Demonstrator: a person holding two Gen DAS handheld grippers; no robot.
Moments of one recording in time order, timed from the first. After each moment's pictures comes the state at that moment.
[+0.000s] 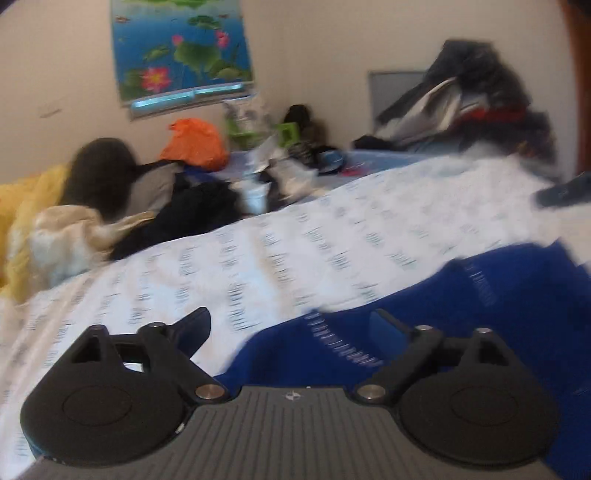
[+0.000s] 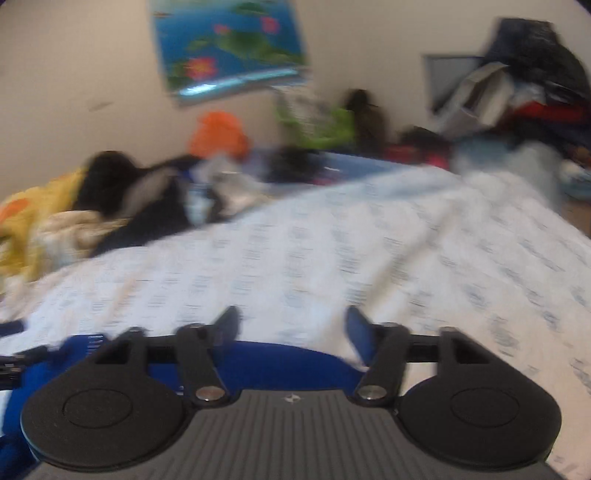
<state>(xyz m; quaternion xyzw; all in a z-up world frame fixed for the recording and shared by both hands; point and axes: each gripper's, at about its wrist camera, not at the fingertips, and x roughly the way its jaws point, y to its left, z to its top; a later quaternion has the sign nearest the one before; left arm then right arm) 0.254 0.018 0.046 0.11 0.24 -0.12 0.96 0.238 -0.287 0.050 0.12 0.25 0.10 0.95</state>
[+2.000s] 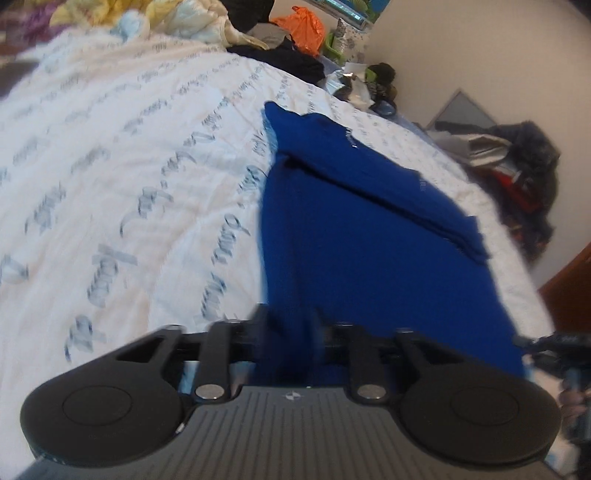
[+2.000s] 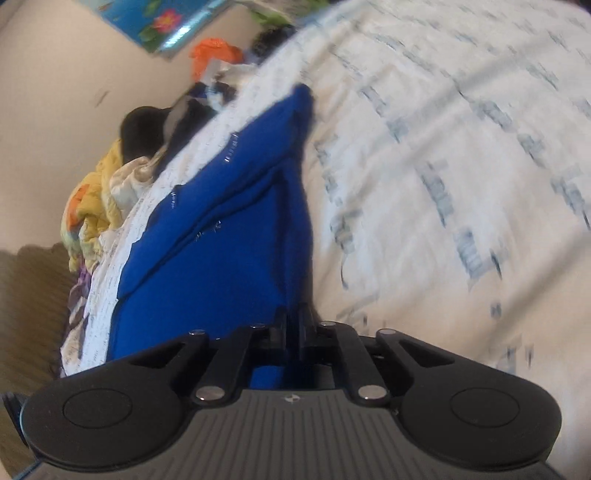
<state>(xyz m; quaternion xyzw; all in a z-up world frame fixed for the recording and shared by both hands) -0.050 0.136 0.009 -0.23 0.39 -0.07 0.89 0.010 -0.373 -0.051 0.35 0.43 0.15 0.82</state>
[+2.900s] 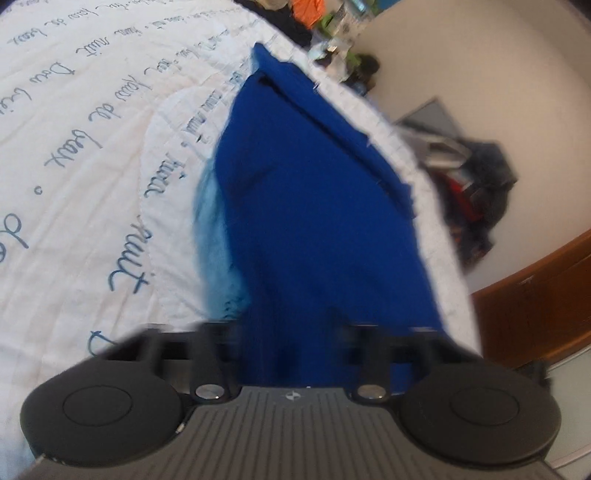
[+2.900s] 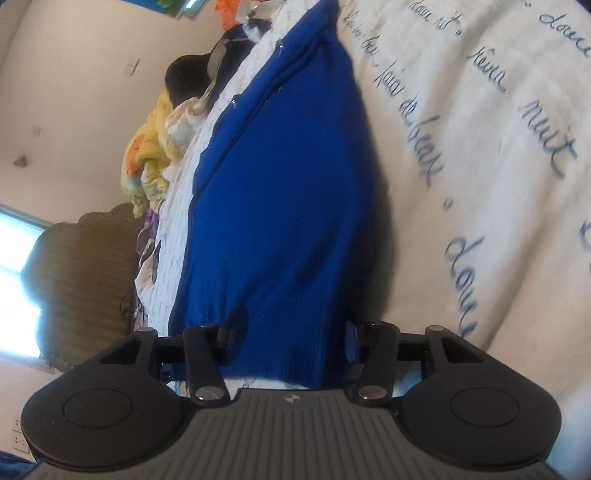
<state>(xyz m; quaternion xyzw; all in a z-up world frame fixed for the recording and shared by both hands) -0.154 0.107 -0.008 -0.32 0.43 -0.11 0.84 -0.114 -0.347 -0.053 0.36 0.47 0.25 0.77</state>
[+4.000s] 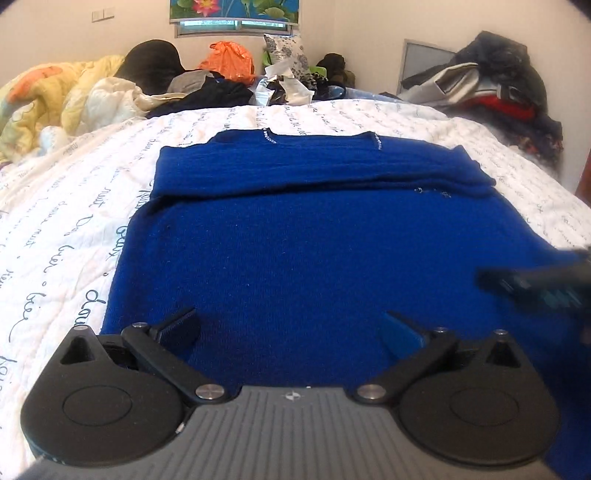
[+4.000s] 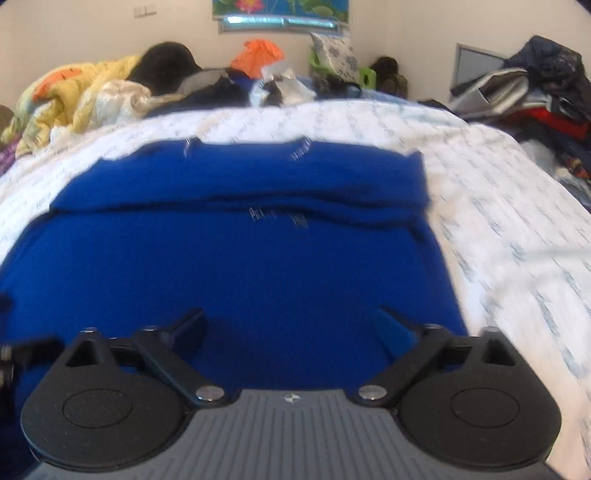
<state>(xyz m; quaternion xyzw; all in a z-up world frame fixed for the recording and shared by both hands) 0.002 -0.008 -0.017 0.02 0.34 -0.05 0.94 0.005 -0.203 -0.017 0.00 0.34 0.05 0.94</state>
